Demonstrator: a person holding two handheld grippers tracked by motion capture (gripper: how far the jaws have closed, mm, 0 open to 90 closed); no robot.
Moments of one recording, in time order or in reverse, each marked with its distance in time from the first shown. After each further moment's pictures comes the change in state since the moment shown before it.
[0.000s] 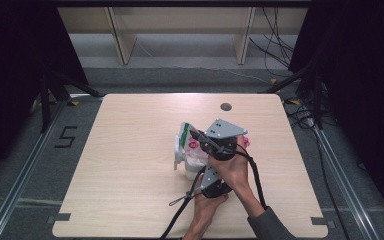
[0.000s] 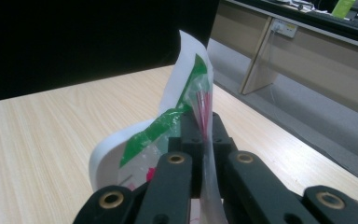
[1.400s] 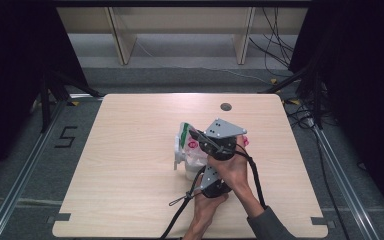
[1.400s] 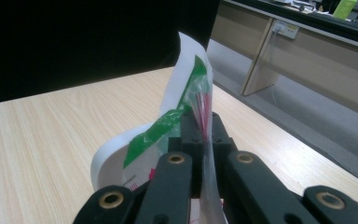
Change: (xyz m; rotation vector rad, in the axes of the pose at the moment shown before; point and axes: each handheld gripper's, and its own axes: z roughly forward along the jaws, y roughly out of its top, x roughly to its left) left arm -0.003 0.002 0.001 -0.048 -0.008 -0.035; right arm 0.001 0.002 0.000 -0.007 -0.001 0.004
